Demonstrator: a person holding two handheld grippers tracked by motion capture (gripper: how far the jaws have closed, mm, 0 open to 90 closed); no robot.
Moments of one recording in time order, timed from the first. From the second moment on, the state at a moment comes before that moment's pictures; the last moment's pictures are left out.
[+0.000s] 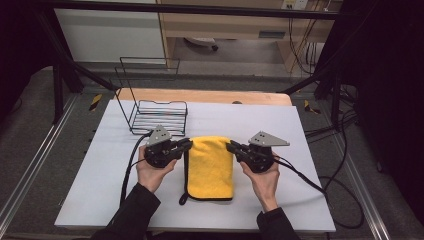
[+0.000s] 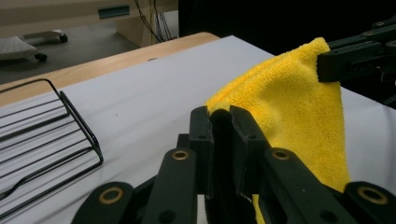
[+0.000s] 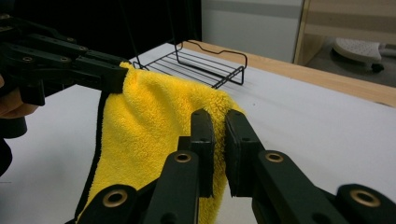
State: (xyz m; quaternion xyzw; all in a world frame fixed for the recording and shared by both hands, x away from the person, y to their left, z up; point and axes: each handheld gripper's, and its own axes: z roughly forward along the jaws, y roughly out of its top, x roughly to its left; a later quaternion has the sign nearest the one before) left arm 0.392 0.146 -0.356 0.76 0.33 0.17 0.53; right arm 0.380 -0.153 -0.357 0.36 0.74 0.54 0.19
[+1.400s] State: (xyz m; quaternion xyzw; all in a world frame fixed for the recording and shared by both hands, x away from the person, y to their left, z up) left arm 0.378 0.184 -0.283 0.66 0.31 0.26 0.63; right arm 0.374 -0.117 -0.283 0.29 0.68 0.62 0.27
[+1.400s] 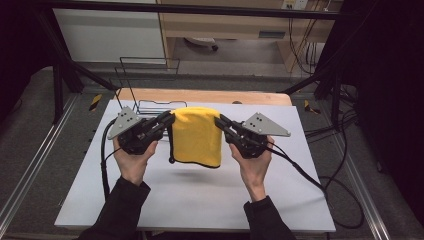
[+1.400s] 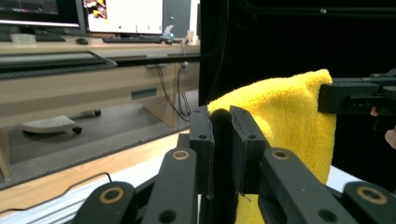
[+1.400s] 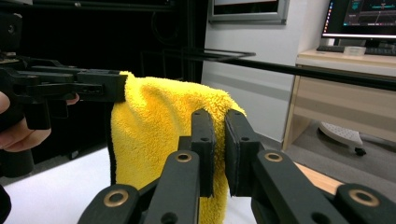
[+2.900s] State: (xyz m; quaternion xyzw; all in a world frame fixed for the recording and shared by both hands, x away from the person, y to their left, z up) left arm 0.391 0.239 -0.220 0.60 0.32 0.33 0.65; right arm 0.409 -0.053 -0.222 0.25 0.65 0.66 0.29
